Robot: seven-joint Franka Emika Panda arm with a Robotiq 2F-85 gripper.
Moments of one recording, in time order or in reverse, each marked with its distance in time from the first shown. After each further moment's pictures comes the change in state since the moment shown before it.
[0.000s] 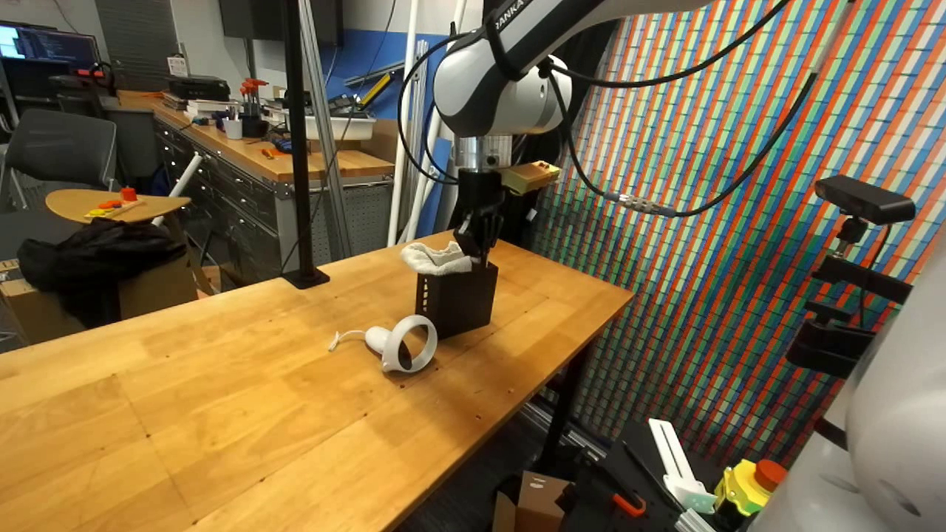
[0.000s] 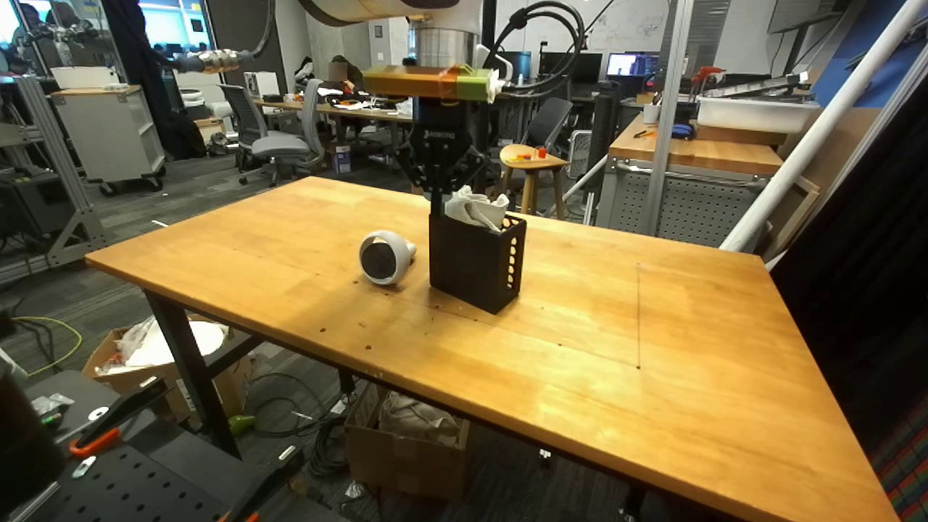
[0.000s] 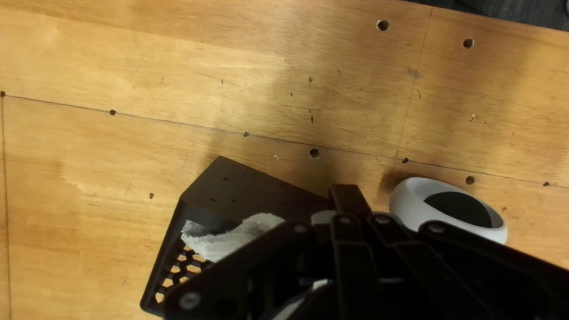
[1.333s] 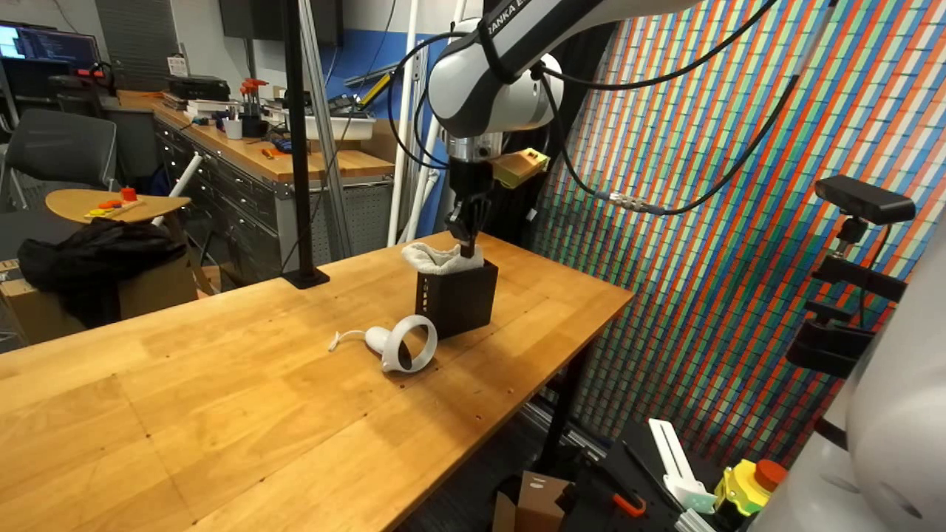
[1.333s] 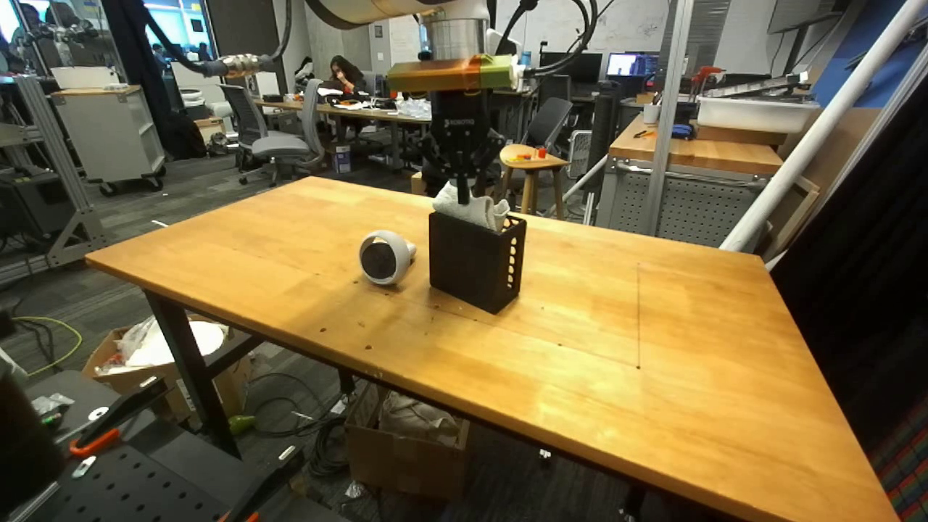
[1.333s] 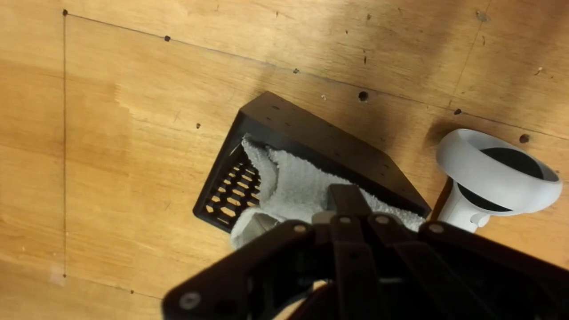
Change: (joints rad) arm 0.002 0.035 0.000 0.053 -0.063 0.108 -0.025
